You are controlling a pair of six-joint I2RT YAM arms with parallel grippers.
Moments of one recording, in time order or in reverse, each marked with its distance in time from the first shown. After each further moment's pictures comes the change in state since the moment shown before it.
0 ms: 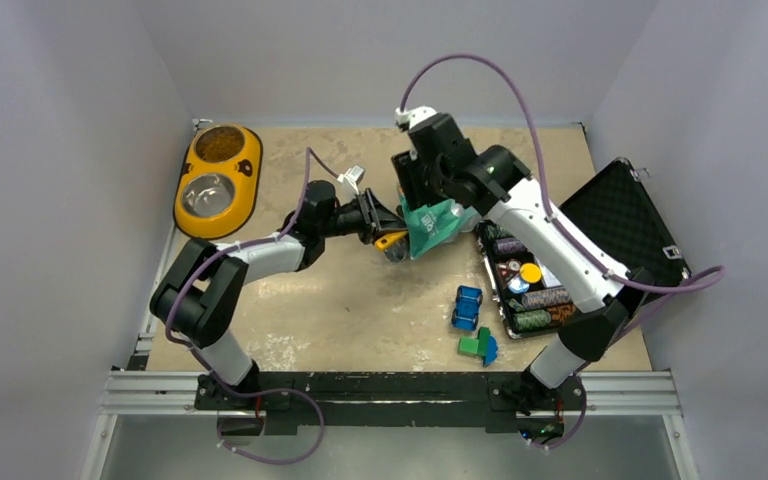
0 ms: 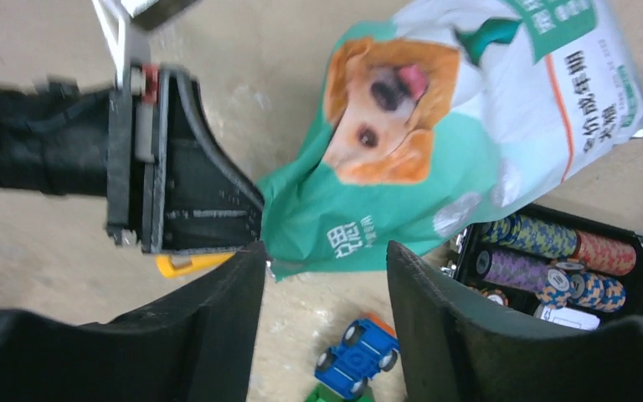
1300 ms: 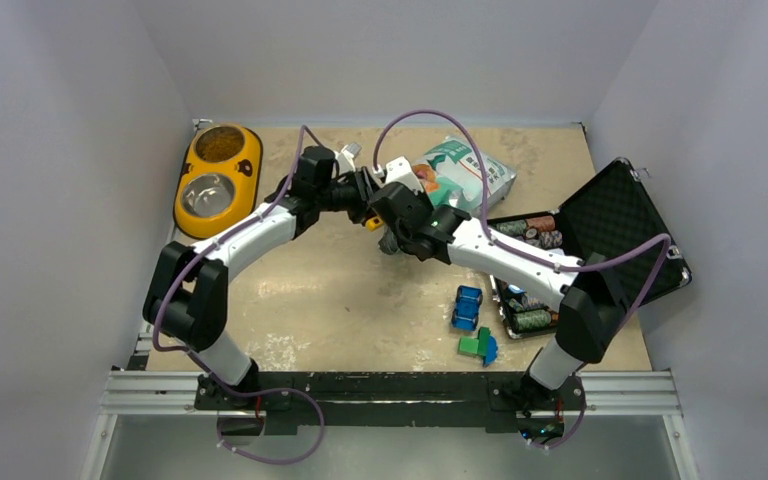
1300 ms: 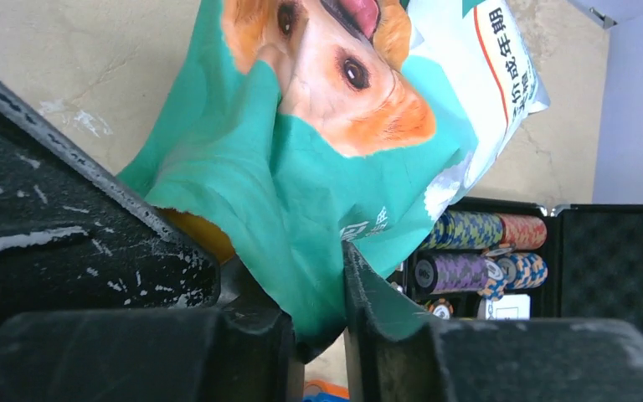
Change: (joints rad) left arm 0.053 -0.034 0.297 -0.603 -0.008 0.214; right arm 0.161 -0.010 -0.581 0.466 0.537 -0.059
